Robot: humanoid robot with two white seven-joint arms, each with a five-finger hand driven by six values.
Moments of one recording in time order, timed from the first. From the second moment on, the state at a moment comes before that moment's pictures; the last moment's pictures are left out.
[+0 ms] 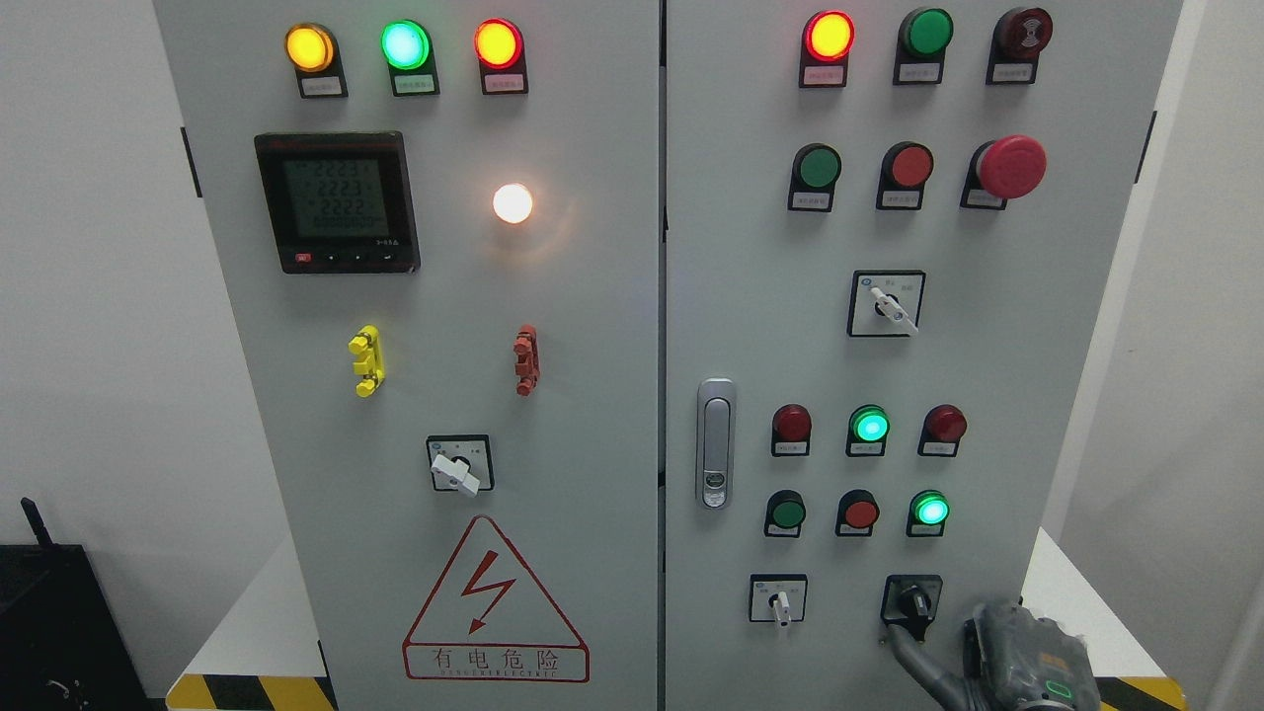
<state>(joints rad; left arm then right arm) 0.00 -0.10 0.00 0.00 0.00 -0.06 -0.01 -0.27 -0.02 -0.05 -1.69 1.31 0.35 0.35</state>
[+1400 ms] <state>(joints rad) 0.00 -0.10 0.00 0.00 0.00 -0.06 -0.01 -0.28 -0.03 -0.09 -1.69 1.30 0.35 0.37</state>
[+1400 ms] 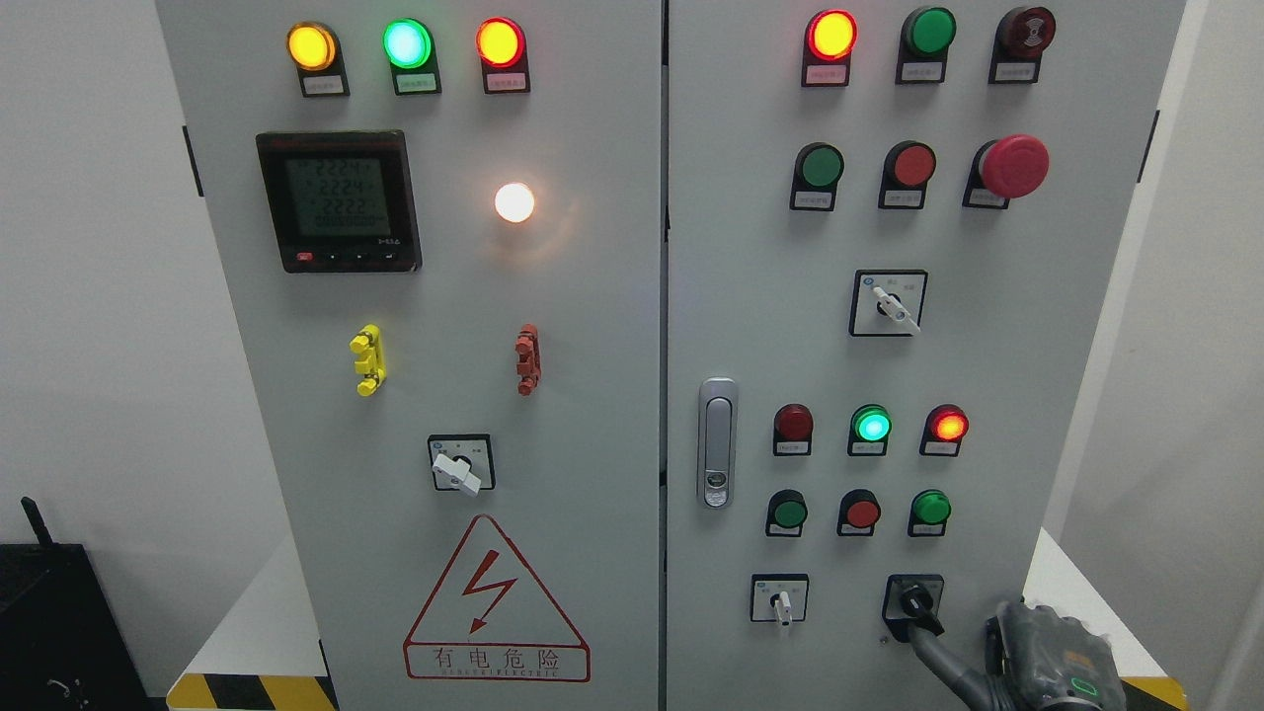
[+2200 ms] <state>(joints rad) 0.00 -0.10 0.00 0.00 0.00 -0.06 -0.01 -0.22 -0.01 -0.03 -1.71 1.29 0.35 0.30</state>
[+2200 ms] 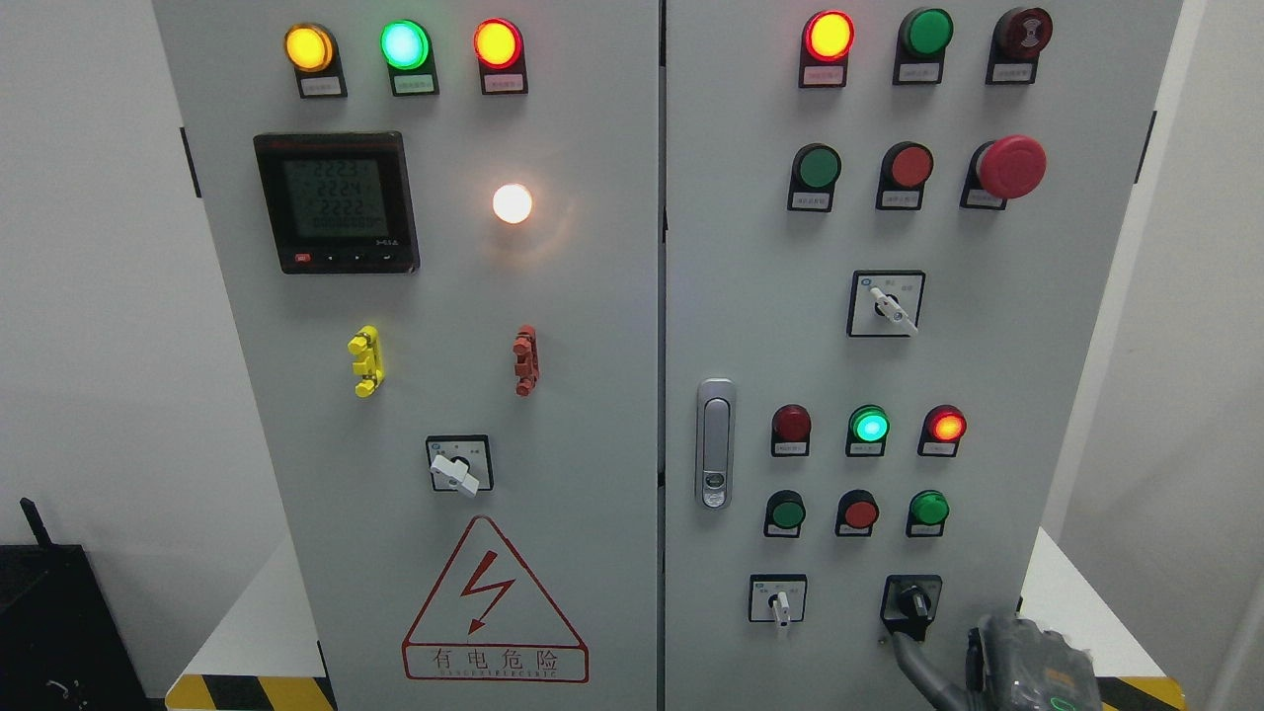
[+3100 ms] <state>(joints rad) 0.00 -0.10 0.00 0.00 0.00 -0.06 -0.01 0.15 0.08 -0.14 -1.93 0.40 0.06 0.20</state>
